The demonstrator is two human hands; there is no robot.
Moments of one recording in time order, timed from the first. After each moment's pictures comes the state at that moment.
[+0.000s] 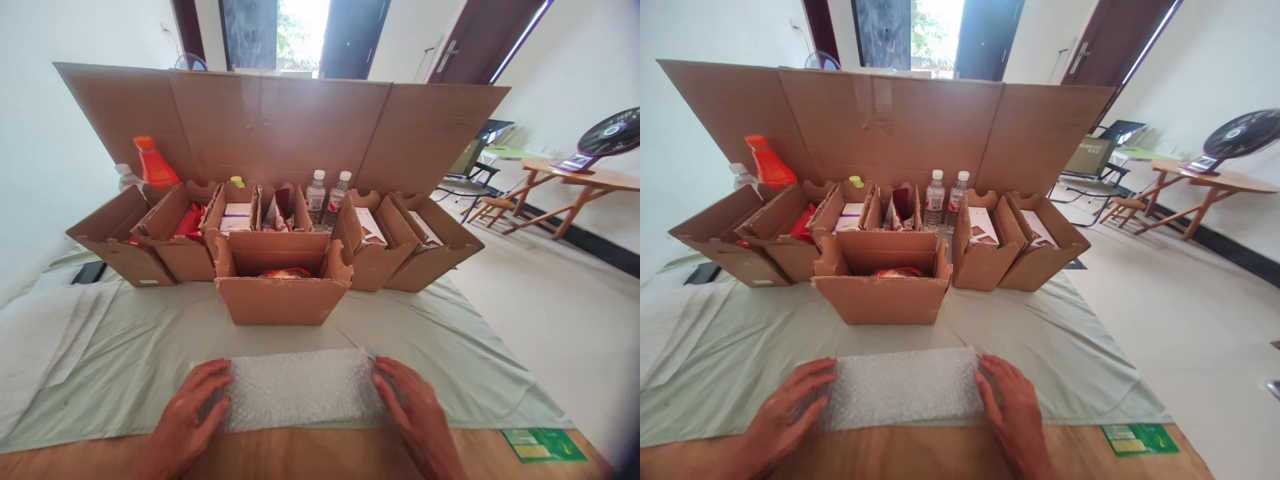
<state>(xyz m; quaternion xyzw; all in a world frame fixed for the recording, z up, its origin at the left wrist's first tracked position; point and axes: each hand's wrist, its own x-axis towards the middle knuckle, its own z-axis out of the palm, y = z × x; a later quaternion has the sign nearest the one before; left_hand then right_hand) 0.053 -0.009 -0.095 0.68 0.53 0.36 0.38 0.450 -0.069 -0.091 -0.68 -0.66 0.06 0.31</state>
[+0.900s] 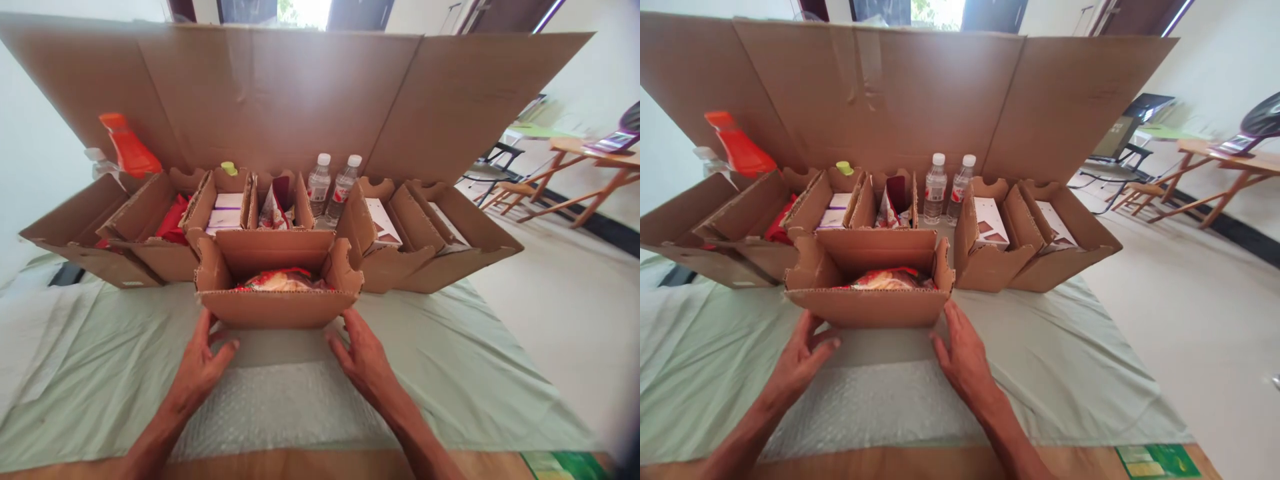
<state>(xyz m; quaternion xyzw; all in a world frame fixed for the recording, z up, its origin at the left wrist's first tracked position) 0.104 0.067 -0.073 0.58 0.57 0.43 0.40 0.411 0.036 -0.071 -0.62 -0.71 0.10 0.32</state>
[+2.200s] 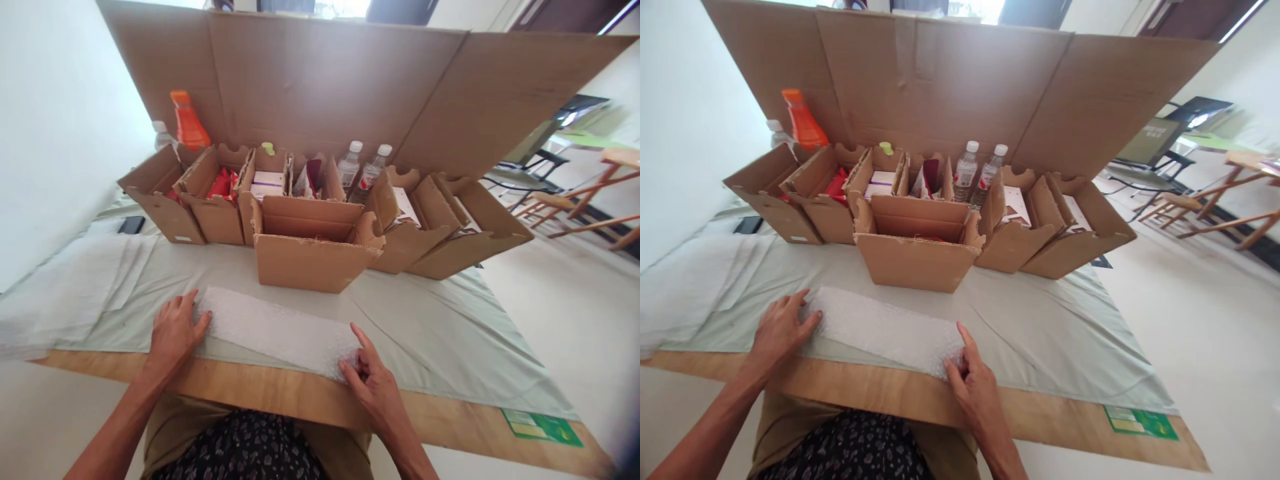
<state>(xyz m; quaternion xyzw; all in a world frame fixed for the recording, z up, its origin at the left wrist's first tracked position) -0.001 0.008 -0.083 0.68 0.72 0.09 0.01 0.367 -0.078 -0.075 -0.70 -0.58 0.29 0.29</state>
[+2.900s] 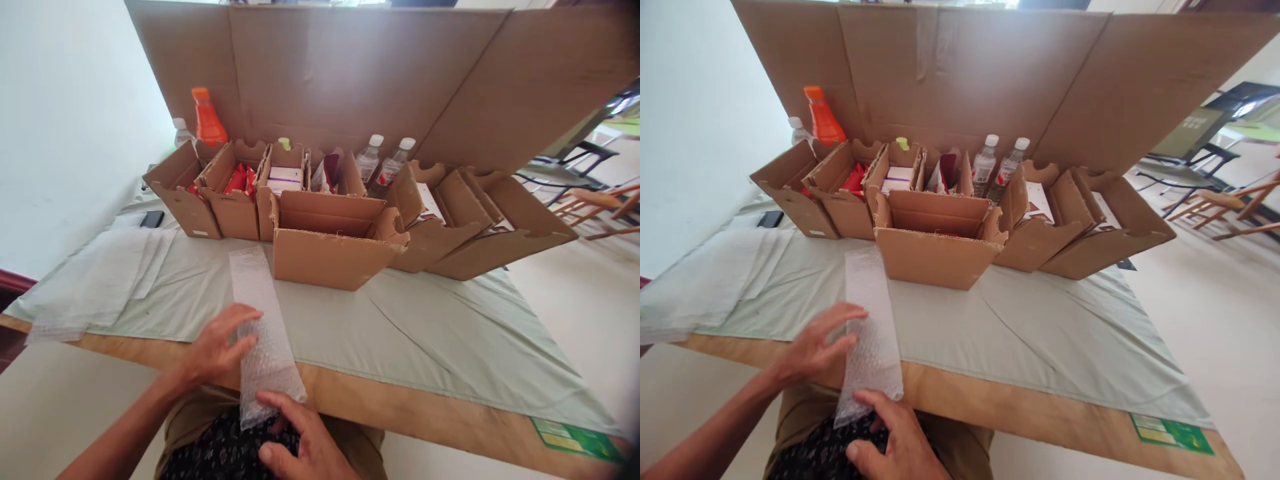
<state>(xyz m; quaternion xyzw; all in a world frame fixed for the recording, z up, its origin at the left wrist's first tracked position) 0.022 -0.012 -0.049 0.79 0.49 0.23 0.29 0.260 -0.132 -0.066 -0.49 -0.59 0.61 0.19</state>
